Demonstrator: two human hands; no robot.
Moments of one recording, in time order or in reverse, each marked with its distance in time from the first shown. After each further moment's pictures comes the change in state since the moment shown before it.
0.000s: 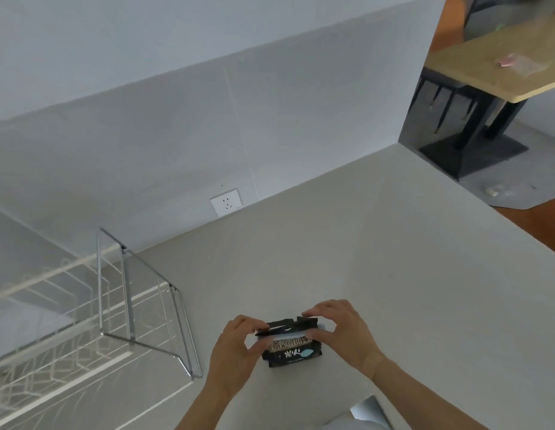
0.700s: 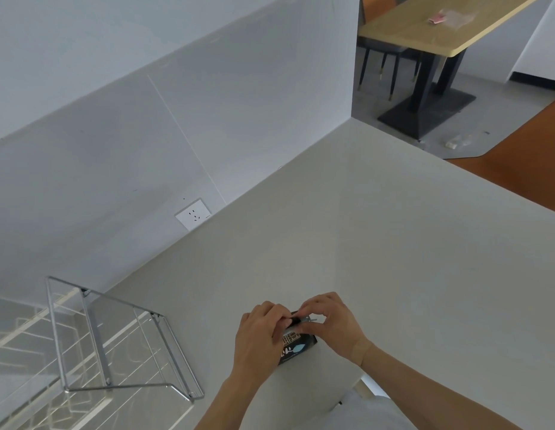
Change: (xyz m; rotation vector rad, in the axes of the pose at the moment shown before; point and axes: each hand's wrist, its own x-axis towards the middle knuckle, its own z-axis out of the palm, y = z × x) left_hand 0.027 0.050 0.028 0.249 -0.117 0.304; right_hand -0.012 0.014 0.016 0.257 0.101 0.117
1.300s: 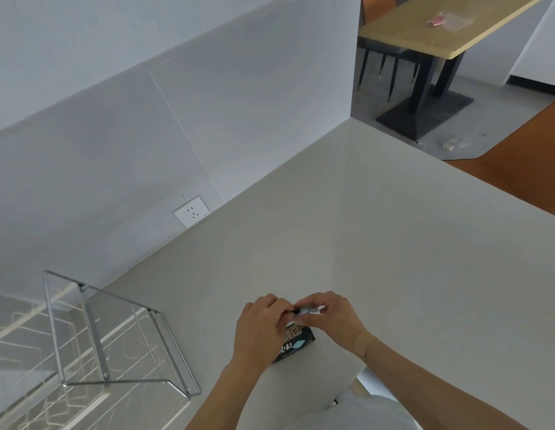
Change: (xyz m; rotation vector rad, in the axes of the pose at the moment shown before) left_hand 0.012 0.006 -0.002 0.056 -0.007 0.047; right_hand 0.004 -0.008 -0.009 0.230 -0.068 0.082
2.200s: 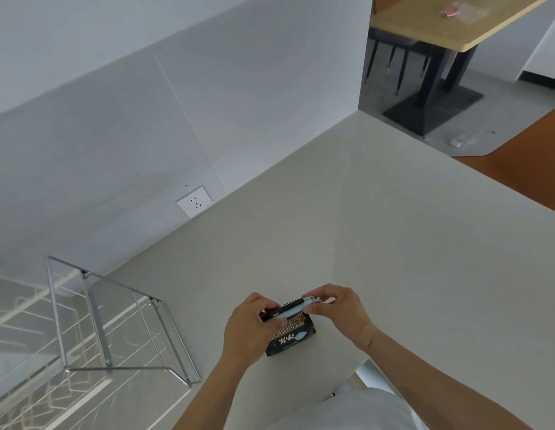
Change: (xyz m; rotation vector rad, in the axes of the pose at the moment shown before) left_hand -0.010 -0.025 -0.001 -0.247 -0.115 -0.313; right_hand 0.006 0.015 -0.007 0.102 0.100 0.098
